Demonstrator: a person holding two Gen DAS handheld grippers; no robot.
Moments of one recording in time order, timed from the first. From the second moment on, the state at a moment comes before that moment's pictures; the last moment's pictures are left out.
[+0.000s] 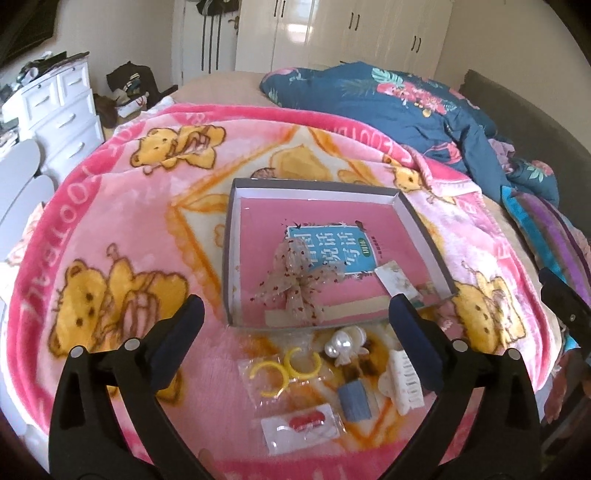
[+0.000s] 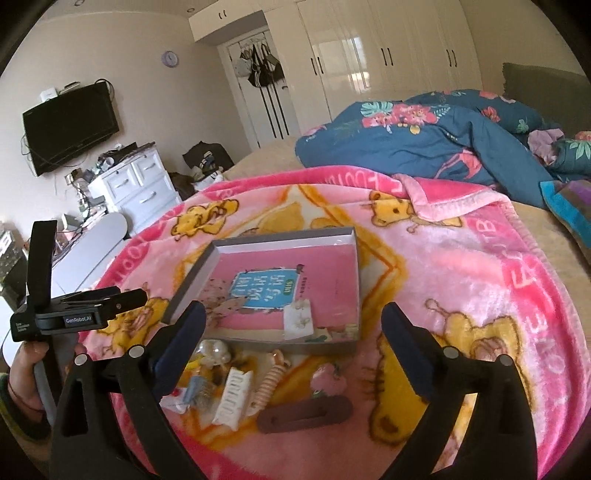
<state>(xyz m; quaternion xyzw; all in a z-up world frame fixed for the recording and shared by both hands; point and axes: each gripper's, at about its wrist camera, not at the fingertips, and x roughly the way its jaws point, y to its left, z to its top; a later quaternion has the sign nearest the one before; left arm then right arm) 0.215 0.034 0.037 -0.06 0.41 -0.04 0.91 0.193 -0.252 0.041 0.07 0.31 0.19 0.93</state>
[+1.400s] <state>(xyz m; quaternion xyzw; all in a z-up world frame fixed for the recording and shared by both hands) 0.117 0.023 -0.020 0.00 0.46 -0.01 0.89 0.102 -0.234 0.027 0.06 0.32 0.20 0.92</state>
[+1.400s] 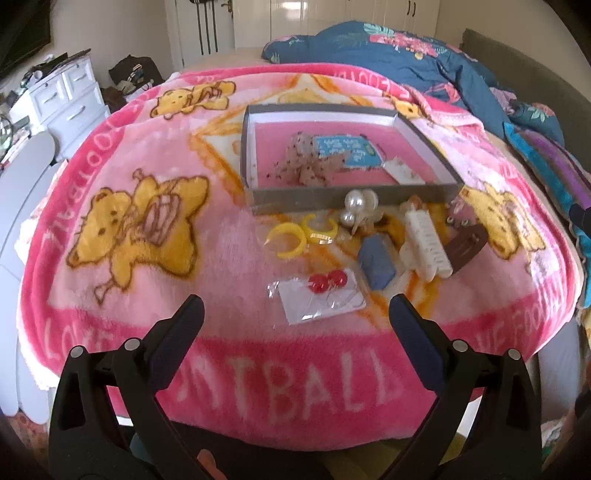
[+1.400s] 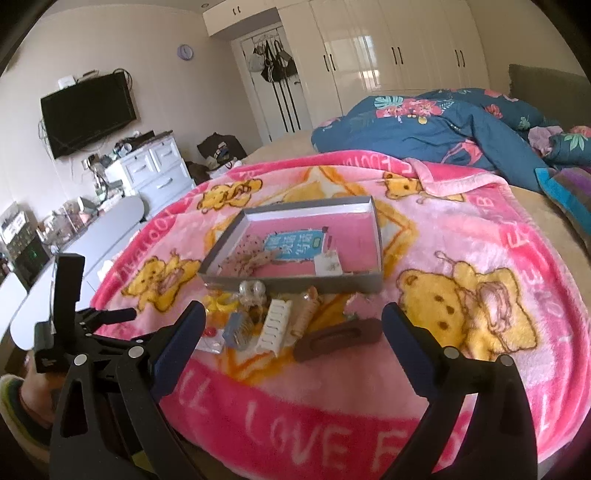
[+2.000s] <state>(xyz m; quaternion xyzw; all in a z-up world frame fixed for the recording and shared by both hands) 0.117 0.030 -0.056 0.00 0.50 0.00 0.87 0.108 -0.198 -0.022 0.02 0.37 0.23 0.90</state>
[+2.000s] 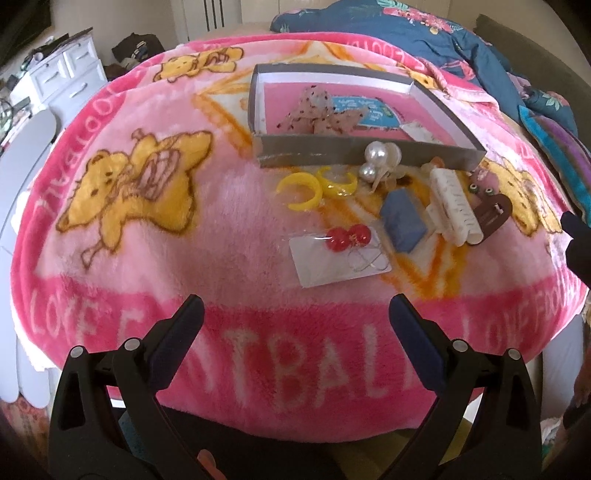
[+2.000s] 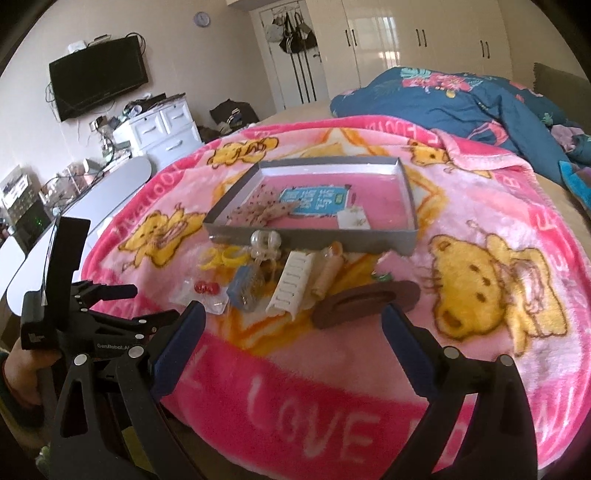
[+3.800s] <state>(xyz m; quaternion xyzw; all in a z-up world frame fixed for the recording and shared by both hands) 0.156 0.022 -0.078 -0.04 0.48 -0.06 0.87 0.177 -0.172 -0.088 0.11 0.46 0.24 0.85</state>
